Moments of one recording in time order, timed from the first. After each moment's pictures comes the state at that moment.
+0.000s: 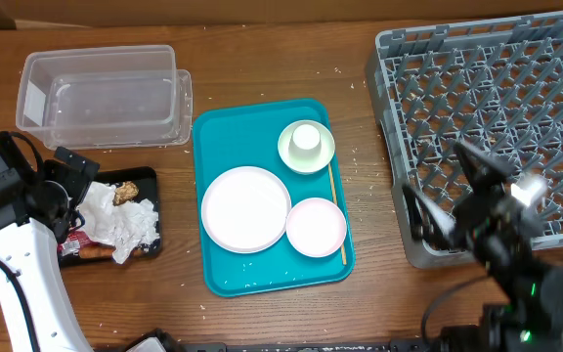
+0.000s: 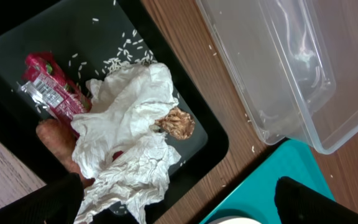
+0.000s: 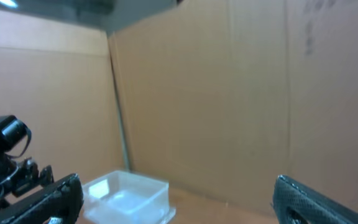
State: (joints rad) left arm 0.53 1.30 1.15 -0.93 0.12 -0.65; right arm 0.01 0.47 0.49 0.32 -0.62 0.35
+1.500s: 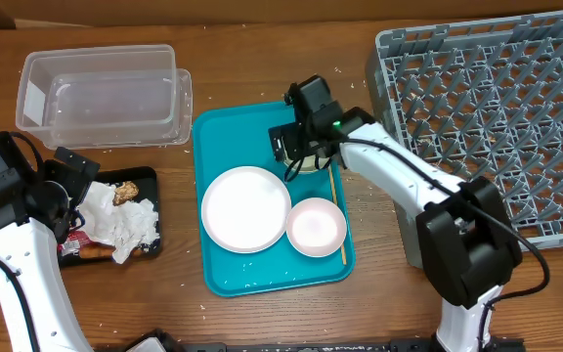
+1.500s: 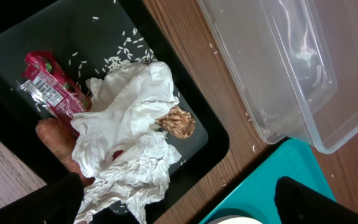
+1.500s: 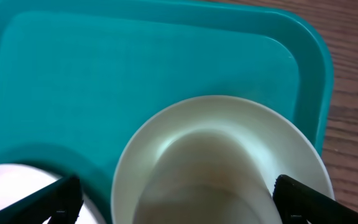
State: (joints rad) left arm 0.53 1.30 1.15 -0.93 0.12 -0.65; right arm 0.55 2.00 1.49 -0.54 -0.01 0.29
